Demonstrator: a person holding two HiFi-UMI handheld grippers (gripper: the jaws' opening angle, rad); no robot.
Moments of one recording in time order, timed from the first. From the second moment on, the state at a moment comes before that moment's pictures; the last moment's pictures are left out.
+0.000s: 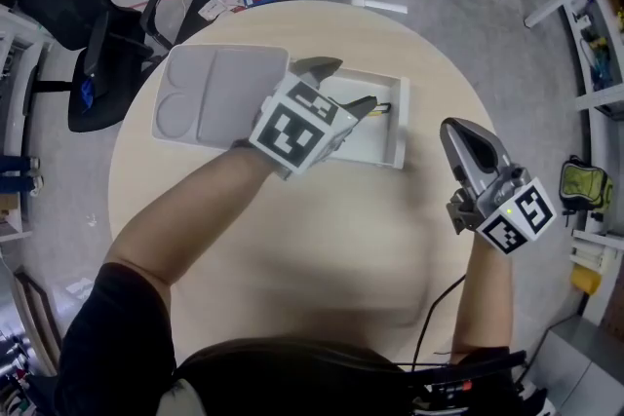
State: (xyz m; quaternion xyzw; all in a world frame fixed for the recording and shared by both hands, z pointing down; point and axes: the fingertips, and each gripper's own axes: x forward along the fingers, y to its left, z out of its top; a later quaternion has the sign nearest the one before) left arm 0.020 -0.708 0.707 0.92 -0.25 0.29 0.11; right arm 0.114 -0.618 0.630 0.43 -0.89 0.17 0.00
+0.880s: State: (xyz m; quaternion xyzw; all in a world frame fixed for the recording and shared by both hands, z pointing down) left arm -0.160 -0.613 0.467 0.93 -0.32 -0.05 0.16; right arm 0.083 -0.537 0.513 0.46 -0.87 0.15 0.01
